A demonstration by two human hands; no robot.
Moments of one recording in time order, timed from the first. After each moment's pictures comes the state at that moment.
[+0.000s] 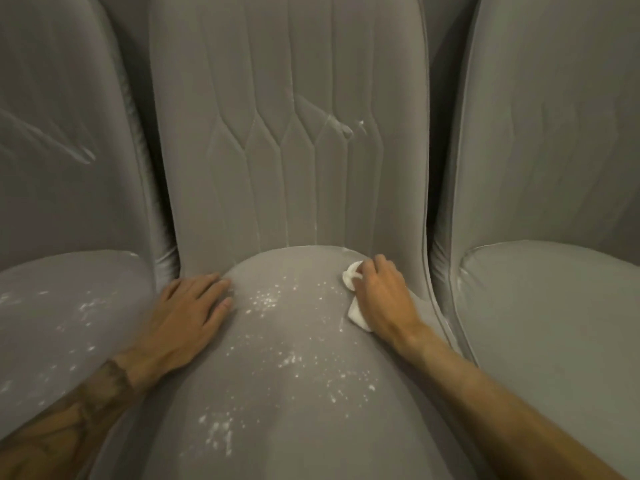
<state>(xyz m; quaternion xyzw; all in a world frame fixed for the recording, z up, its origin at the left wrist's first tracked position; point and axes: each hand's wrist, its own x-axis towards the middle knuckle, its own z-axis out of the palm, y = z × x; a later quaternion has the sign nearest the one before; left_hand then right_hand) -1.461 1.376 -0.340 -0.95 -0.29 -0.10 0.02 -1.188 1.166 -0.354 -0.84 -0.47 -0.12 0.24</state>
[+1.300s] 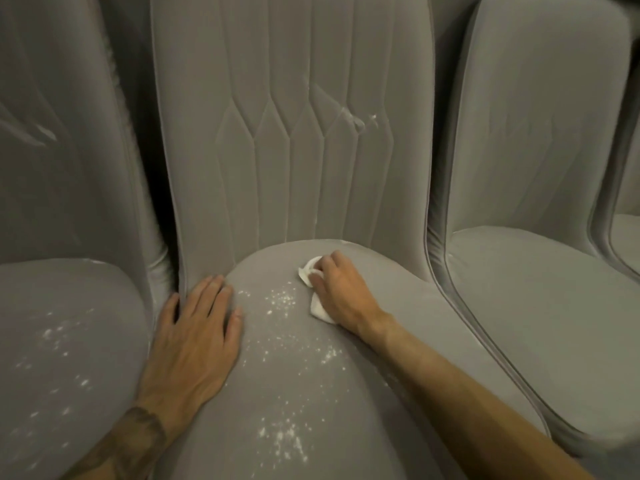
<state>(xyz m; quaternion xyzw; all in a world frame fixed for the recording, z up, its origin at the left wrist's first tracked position) -1.481 1.382 -0.364 -0.96 -0.22 -0.20 0.01 -1.262 1.237 -0.348 -0.86 -0.45 -0.07 0.24</state>
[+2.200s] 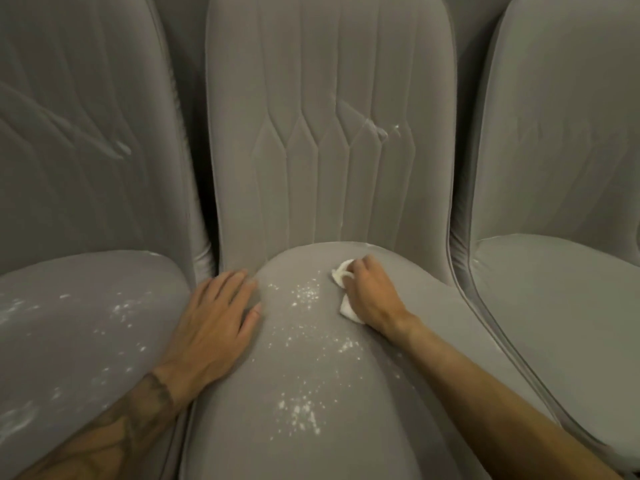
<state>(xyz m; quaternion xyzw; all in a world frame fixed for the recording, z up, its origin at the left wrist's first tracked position) -1.500 1.396 -0.348 -0.96 -0.20 -0.19 0.04 -1.263 1.220 -0.340 -0.87 -0.42 -0.03 0.23</state>
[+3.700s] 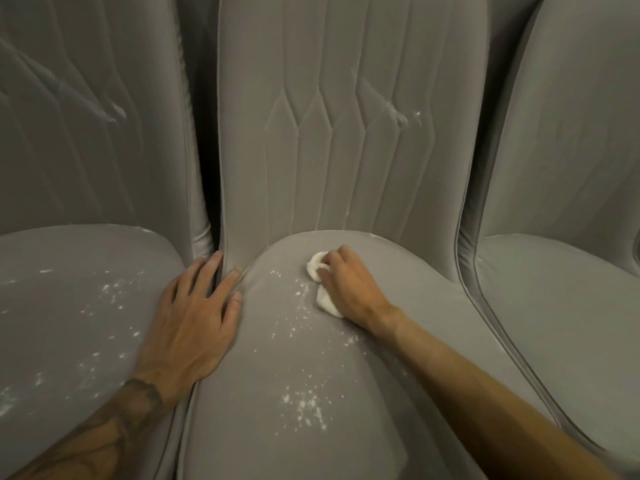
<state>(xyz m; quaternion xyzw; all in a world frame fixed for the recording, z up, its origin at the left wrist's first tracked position) -1.519 1.395 -0.357 -0.94 -0.26 -0.20 -0.02 -1.284 1.247 -0.341 -0.83 -0.52 -0.03 0.22</state>
